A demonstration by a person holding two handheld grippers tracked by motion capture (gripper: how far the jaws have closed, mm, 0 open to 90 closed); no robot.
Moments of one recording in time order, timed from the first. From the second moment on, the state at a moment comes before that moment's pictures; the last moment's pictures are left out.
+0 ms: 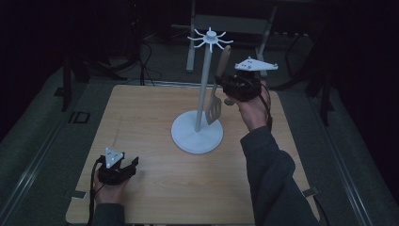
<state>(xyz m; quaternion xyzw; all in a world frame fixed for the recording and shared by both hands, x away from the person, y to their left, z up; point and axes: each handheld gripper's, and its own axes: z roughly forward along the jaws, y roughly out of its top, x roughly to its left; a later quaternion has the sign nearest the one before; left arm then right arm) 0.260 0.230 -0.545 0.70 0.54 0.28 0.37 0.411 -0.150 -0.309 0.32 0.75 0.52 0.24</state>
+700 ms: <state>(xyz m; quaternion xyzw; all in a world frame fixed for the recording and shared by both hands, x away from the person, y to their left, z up) 0.260 0.230 -0.545 0.70 0.54 0.28 0.37 0.417 -0.142 -0.307 0.32 0.76 0.52 0.24</state>
